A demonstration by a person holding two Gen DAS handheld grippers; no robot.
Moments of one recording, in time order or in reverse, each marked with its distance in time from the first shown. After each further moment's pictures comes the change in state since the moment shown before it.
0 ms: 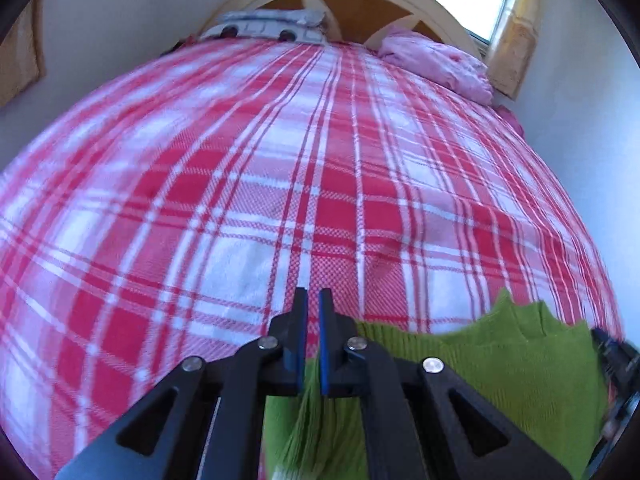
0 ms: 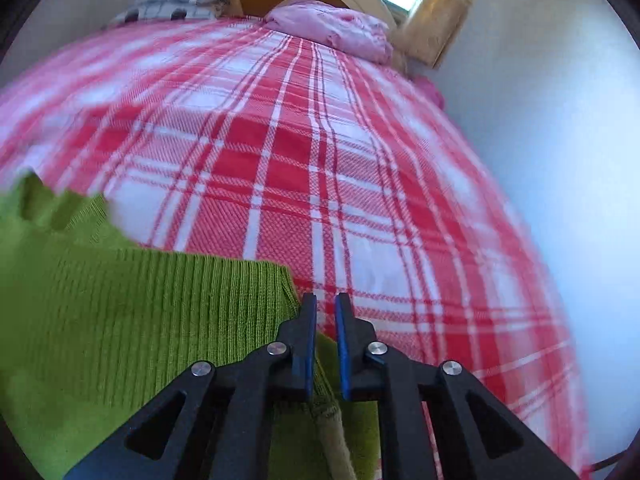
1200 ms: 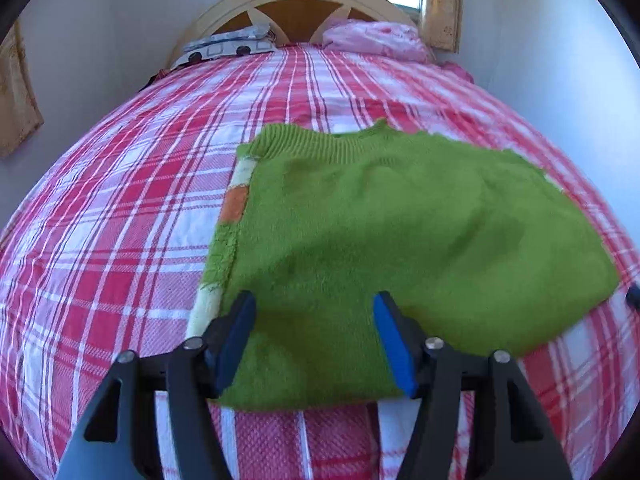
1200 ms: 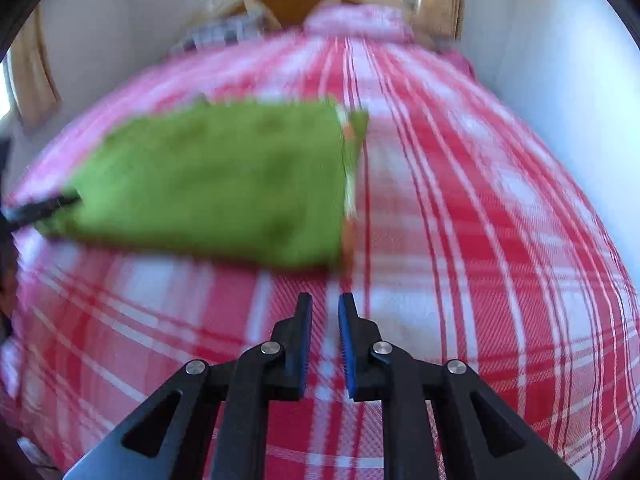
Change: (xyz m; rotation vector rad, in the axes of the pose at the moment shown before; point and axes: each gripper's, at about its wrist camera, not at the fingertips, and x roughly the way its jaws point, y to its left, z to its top) left arm -0.125 -0.012 -0.171 0.178 -0.020 0.006; right arm -0.198 -0.045 -0.218 0.083 -0.063 0.291
